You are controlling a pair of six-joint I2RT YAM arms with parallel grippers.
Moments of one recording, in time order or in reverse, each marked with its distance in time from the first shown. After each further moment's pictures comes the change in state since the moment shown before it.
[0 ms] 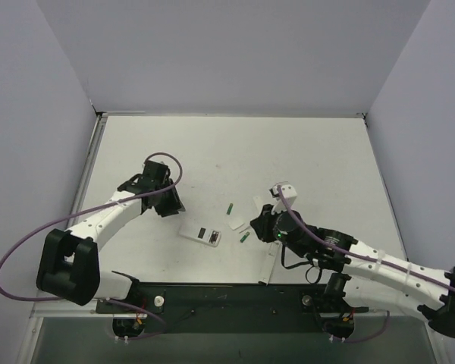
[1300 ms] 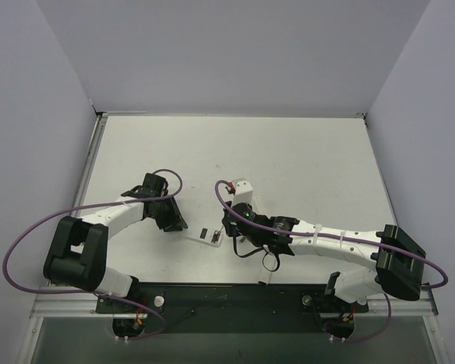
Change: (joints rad) left arm 0.123 0.097 -0.151 0.097 0.211 0.035; right arm 0.100 0.574 0.222 0.215 0.062 -0.055
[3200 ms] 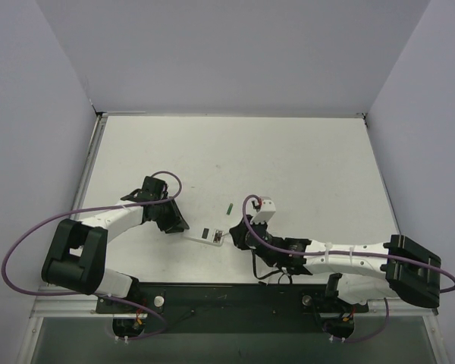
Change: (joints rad) left arm -0.009 -0.021 -0.053 0.071 0.023 -0.047; right arm 0.063 -0.130 -0.317 0.273 0.130 0.281
